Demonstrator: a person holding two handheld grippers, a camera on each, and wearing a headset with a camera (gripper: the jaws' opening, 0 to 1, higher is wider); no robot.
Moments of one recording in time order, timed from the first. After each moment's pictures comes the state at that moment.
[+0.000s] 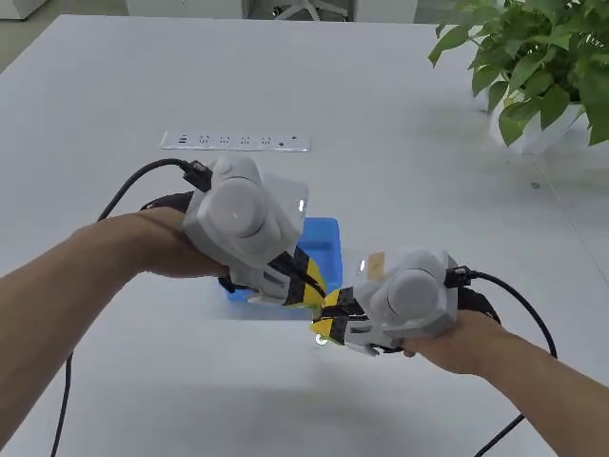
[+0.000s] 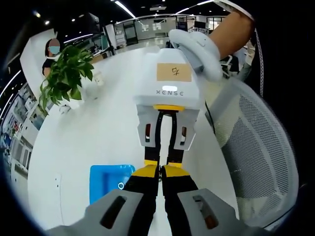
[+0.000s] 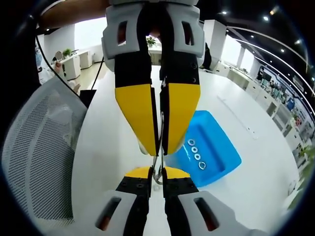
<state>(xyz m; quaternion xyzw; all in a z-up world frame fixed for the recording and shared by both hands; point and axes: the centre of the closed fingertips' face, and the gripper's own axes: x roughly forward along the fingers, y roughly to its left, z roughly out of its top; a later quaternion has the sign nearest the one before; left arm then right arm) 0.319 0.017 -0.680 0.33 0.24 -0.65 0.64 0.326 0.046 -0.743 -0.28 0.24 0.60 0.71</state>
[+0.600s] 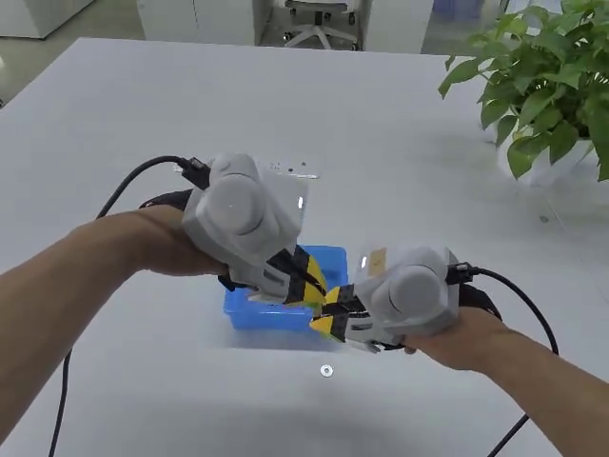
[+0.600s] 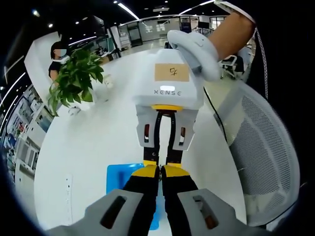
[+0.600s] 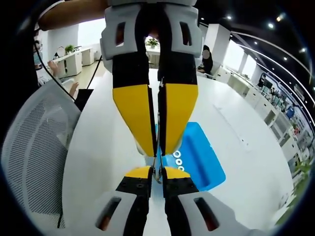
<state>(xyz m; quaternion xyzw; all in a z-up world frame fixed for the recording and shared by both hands) 0.349 0.028 -0.660 0.34 0.23 -0.63 0.66 0.359 0.059 -0.722 -0.30 0.22 0.60 0.71</state>
